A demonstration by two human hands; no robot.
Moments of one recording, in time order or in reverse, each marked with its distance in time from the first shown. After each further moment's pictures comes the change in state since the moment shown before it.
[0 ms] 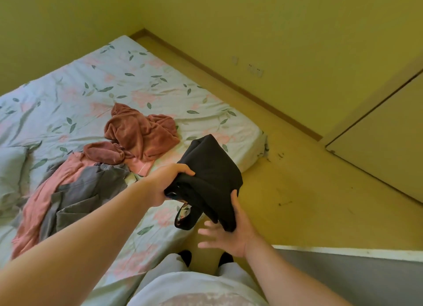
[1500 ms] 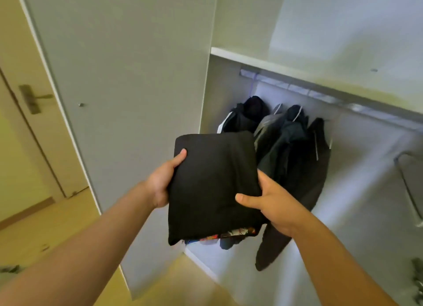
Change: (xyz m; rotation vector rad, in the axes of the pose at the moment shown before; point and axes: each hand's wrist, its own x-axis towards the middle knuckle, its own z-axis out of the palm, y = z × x) left_hand -0.277 -0.120 0.372 0.809 -1.336 -0.052; right_hand -0.407 0.358 0.043 0.094 1.477 -1.353
